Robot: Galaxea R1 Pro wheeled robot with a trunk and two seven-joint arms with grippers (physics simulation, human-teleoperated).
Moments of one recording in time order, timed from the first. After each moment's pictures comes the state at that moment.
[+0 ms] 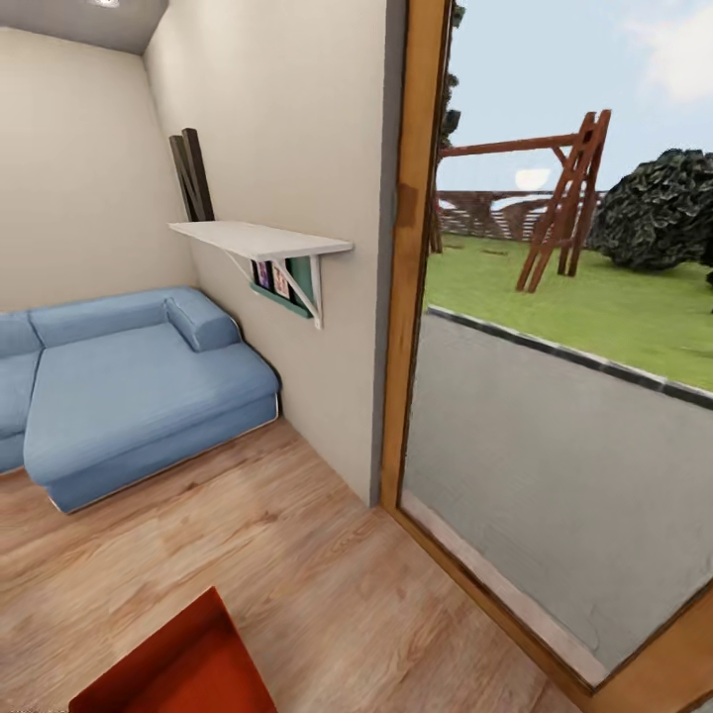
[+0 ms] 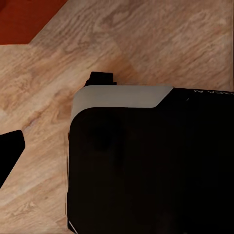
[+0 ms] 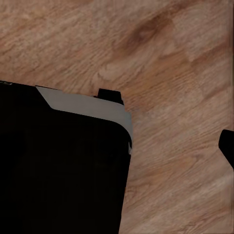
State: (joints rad) left arm -0.25 -0.06 0.00 0.00 0.07 0.03 0.10; right arm -0.19 0.05 0.57 0.01 -0.37 -0.12 -0.17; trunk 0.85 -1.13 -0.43
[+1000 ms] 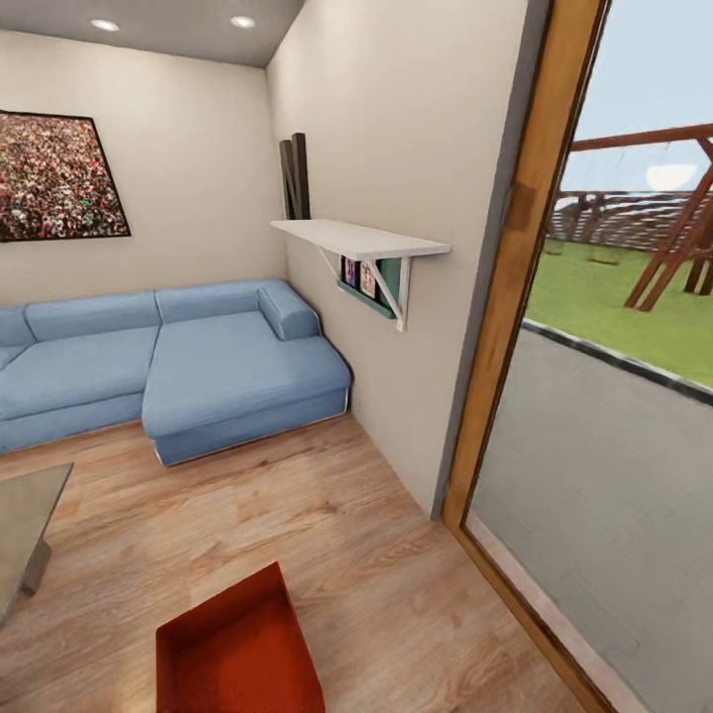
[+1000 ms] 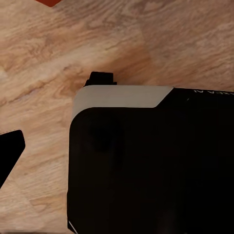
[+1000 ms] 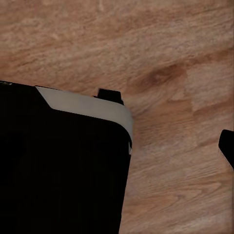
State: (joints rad) left arm -0.25 -0.06 0.00 0.00 0.07 0.03 0.10; right arm -0.19 0.05 0.57 0.01 -0.37 -0.12 -0.17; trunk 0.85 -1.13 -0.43
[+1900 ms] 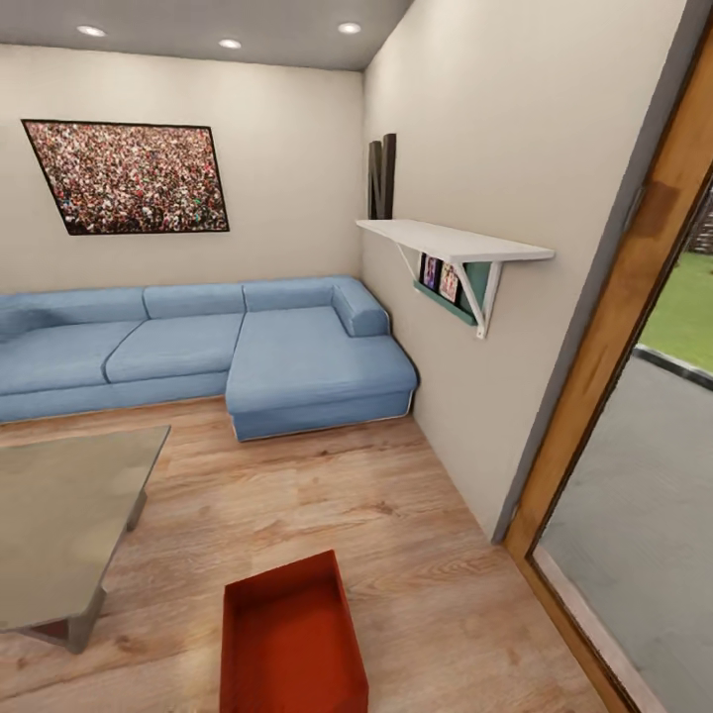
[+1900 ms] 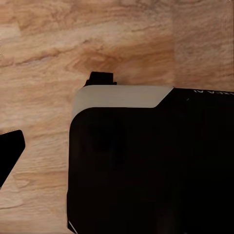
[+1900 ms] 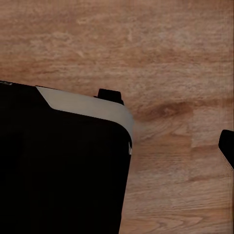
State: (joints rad) left arm -0.25 -0.06 0.00 0.00 0.07 0.03 0.10; right arm -0.19 0.05 0.57 0.01 -0.37 -0.12 -0.17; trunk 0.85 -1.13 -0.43
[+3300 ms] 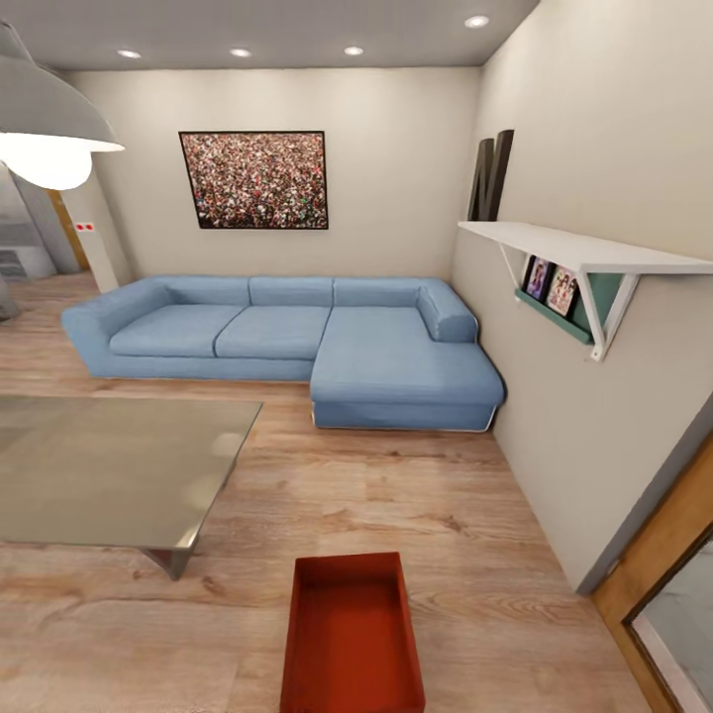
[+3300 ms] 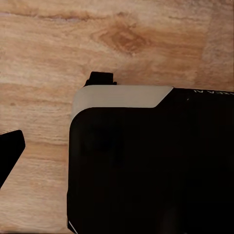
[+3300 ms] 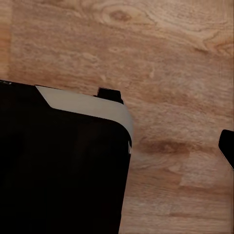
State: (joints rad) left arm -0.25 -0.06 0.00 0.00 0.07 0.03 0.10; right arm -0.19 0.05 0.57 0.01 -0.37 -0.12 -0.17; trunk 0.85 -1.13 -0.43
